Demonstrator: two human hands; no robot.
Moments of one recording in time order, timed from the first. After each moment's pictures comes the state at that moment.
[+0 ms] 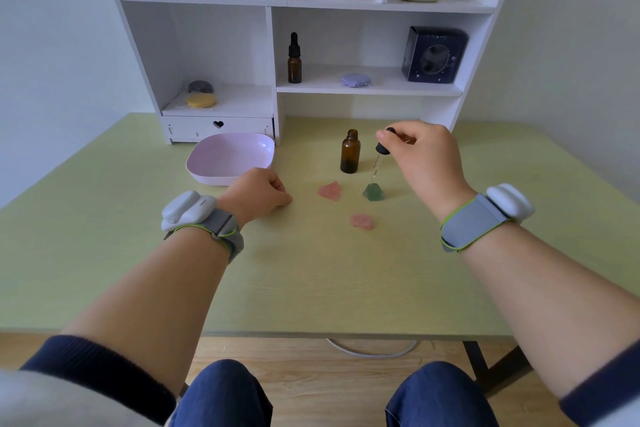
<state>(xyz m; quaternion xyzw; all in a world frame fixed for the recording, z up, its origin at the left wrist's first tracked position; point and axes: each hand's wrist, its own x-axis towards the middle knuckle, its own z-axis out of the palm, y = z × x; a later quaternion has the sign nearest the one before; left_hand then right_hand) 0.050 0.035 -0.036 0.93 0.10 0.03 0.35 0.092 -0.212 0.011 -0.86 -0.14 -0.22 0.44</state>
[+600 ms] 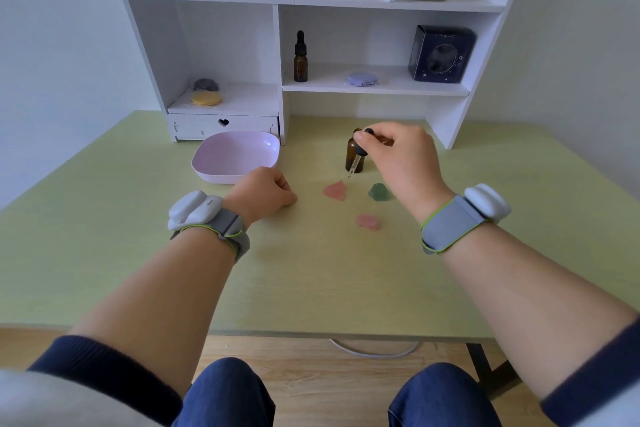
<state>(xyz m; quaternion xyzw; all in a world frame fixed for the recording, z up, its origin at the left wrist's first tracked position) 0.051 0.038 -0.040 0.93 0.11 0.03 0.35 0.086 -0.179 0.009 -0.85 -0.16 -0.19 0.46</state>
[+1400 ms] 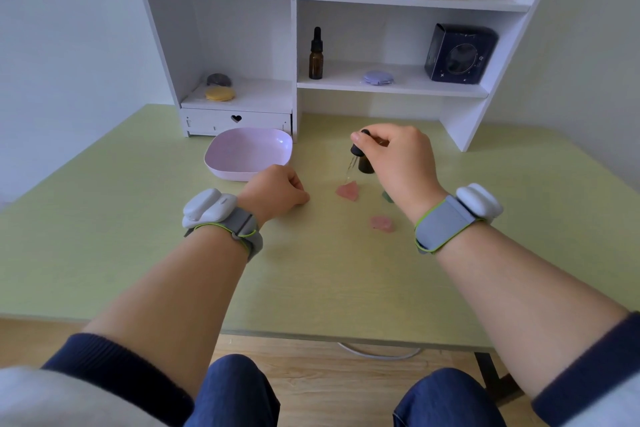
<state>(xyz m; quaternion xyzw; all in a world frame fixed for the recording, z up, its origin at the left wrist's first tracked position) 0.052 0.038 -0.039 0.93 0.11 0.03 0.34 0.082 -0.153 0.011 -0.86 -0.17 -0.18 0.45</state>
